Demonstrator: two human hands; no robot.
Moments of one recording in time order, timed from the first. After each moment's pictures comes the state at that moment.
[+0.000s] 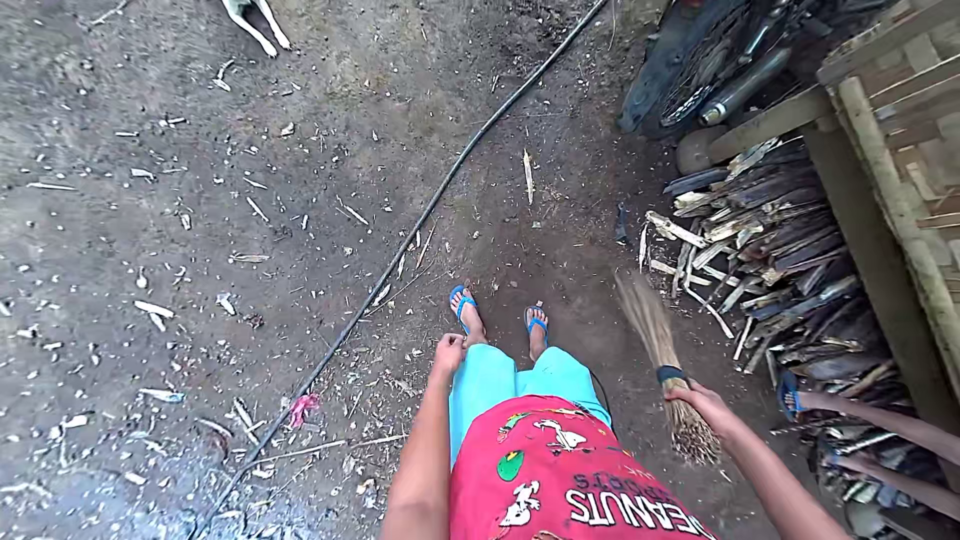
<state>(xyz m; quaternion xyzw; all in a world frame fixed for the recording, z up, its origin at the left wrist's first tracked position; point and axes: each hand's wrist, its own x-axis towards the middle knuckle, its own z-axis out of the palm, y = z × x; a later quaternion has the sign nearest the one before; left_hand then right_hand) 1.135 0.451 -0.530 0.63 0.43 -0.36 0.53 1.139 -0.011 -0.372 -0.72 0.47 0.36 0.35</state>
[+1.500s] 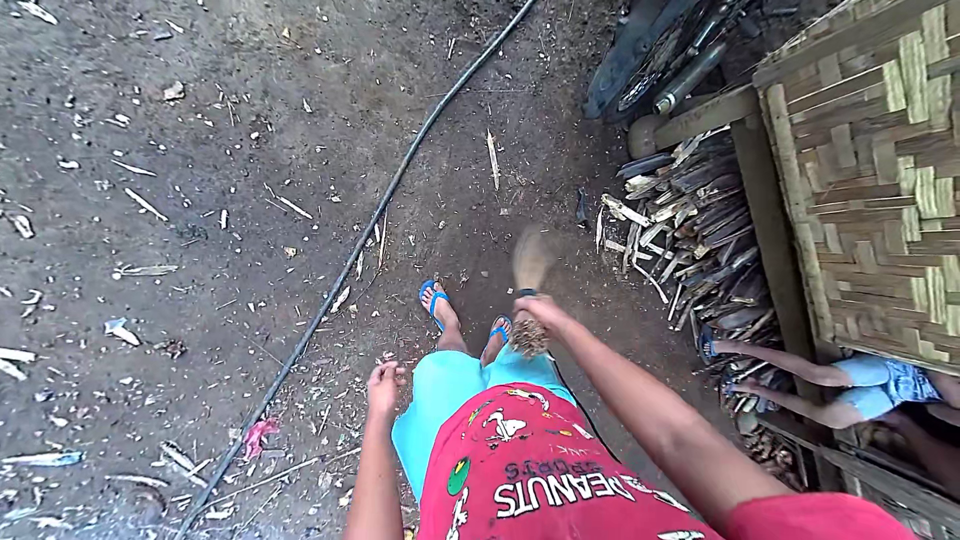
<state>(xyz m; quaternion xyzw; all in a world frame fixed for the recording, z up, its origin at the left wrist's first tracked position) 1.099 0.571 -0.540 0.57 0.53 -0.30 0.55 1.289 0.276 -0.457 -0.71 0.37 0.47 0.38</state>
